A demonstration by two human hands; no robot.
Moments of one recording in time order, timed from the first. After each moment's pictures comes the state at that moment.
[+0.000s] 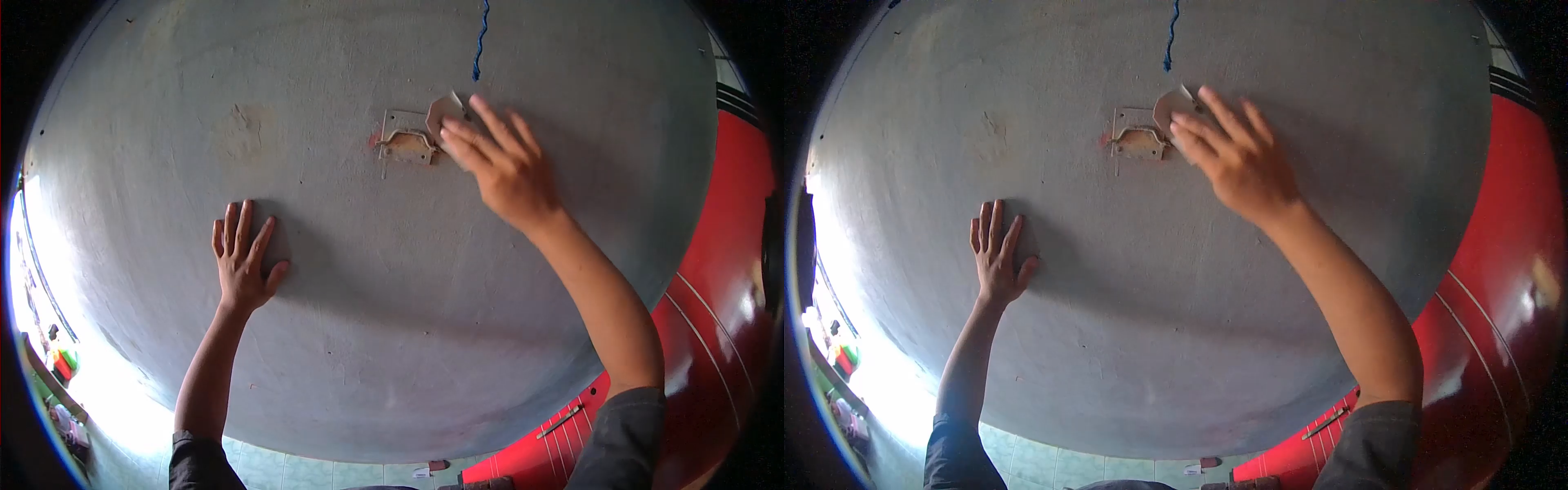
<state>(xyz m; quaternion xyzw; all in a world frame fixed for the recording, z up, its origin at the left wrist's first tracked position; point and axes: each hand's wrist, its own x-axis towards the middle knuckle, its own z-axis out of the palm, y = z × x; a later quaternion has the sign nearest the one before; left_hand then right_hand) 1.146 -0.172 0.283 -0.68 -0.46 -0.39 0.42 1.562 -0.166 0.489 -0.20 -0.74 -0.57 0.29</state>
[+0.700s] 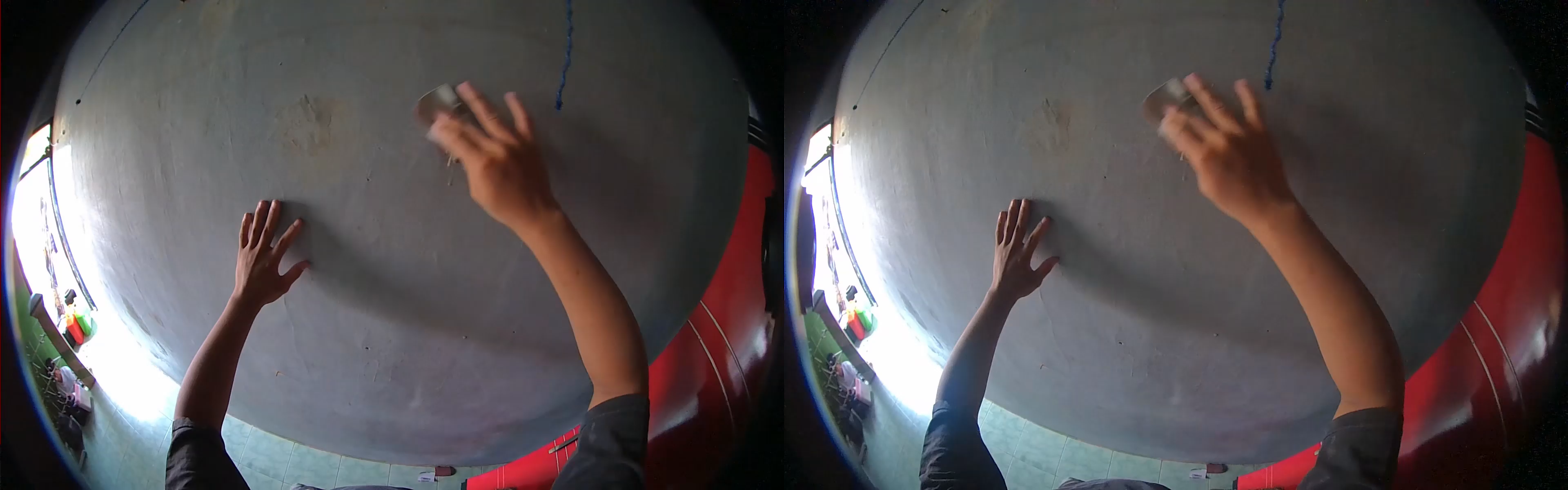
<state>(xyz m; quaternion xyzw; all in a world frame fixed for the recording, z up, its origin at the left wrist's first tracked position) 1.104 -0.151 0.266 -0.74 -0.51 -0.32 0.30 1.476 -0.125 0.472 -0.23 -0.78 -0.49 0.32</state>
